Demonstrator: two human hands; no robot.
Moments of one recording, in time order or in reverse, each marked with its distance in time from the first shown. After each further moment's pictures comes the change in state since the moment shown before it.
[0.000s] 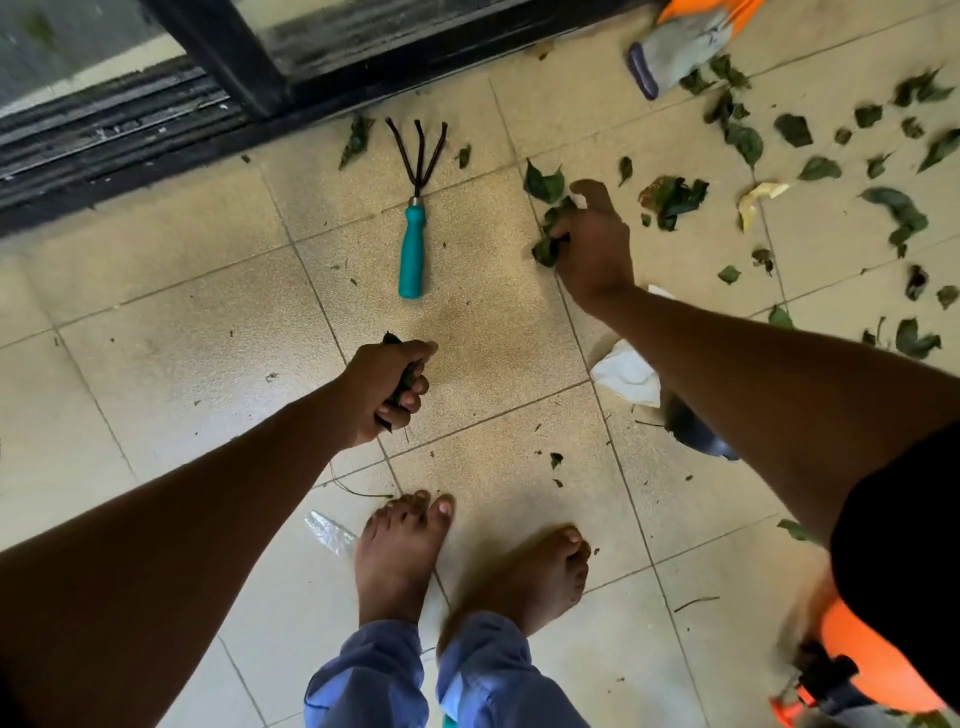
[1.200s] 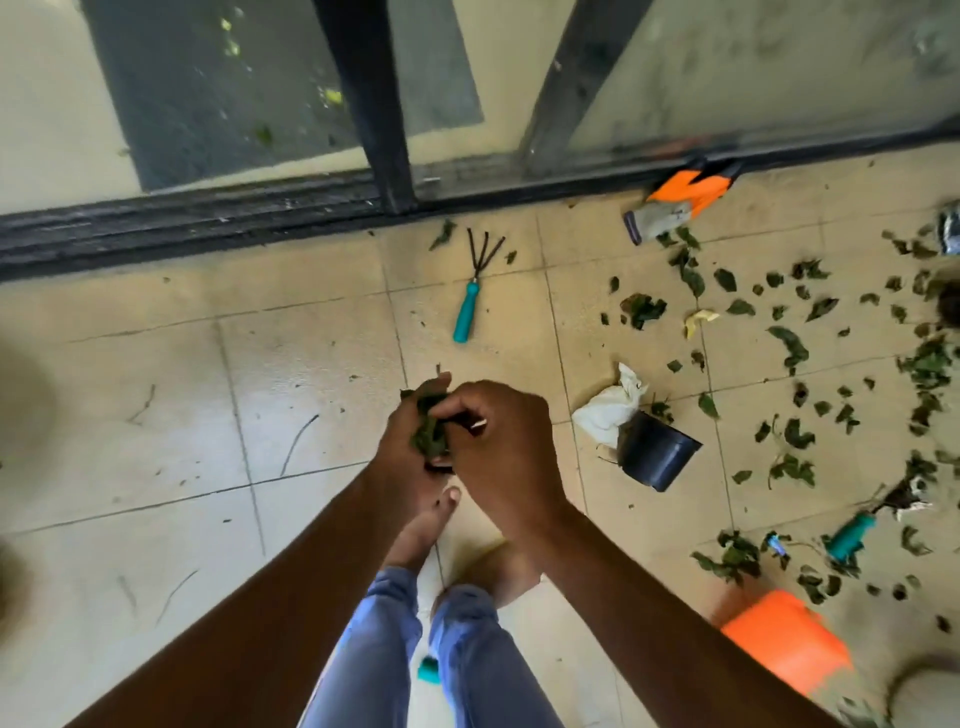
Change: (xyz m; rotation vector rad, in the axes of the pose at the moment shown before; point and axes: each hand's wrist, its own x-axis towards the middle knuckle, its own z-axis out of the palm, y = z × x) left_hand -0.219 -0.019 0.026 -0.775 -0.170 0.154; right_hand -0.224 -0.292 -0.195 0.506 -0.245 0.028
